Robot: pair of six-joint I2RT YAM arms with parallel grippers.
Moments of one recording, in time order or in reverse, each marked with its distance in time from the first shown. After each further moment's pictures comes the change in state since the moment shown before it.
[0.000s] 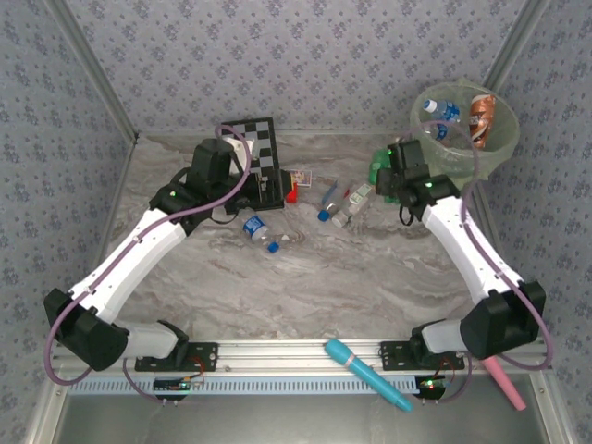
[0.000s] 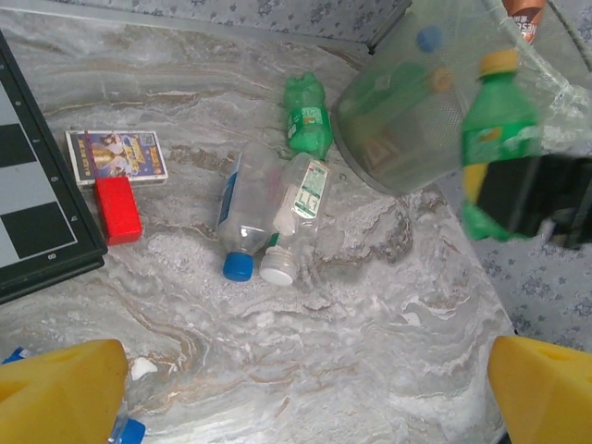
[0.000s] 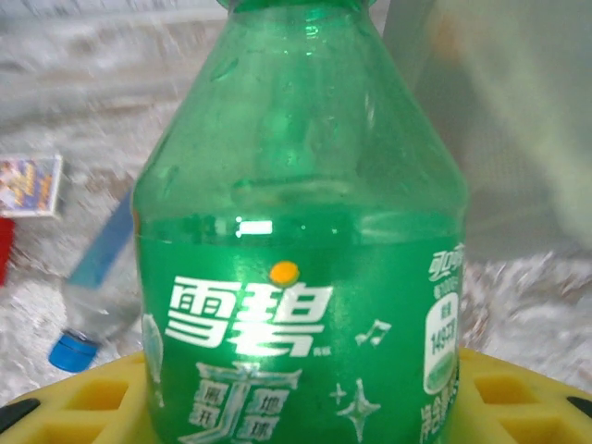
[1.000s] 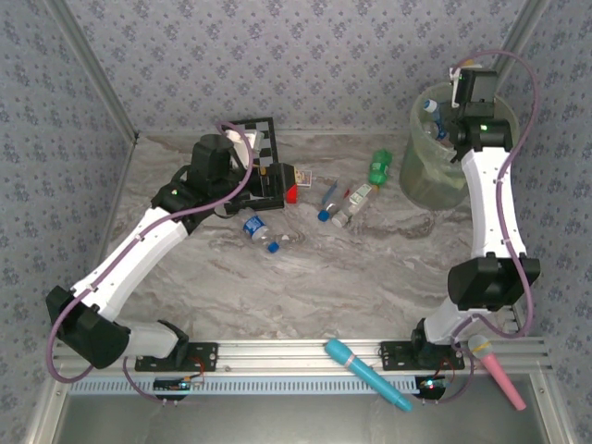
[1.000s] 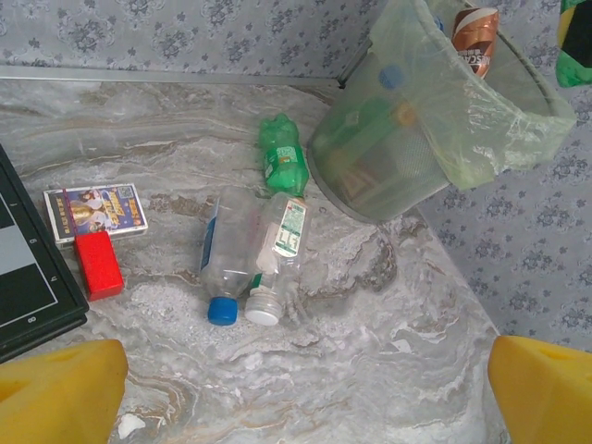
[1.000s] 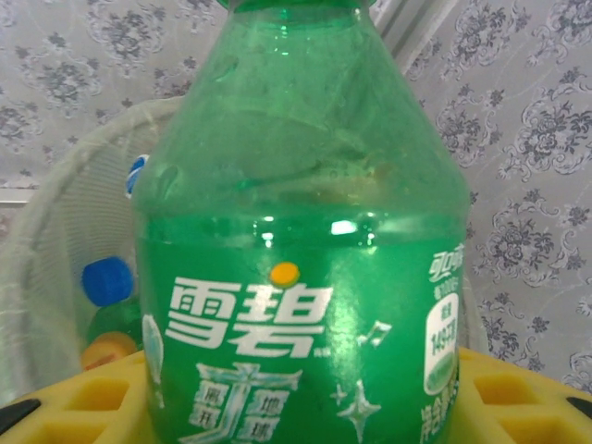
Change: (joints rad) left arm 0.000 0.009 0.002 0.100 0.018 0.033; right arm -0.341 0.305 0.612 -0.031 0.078 -0.507
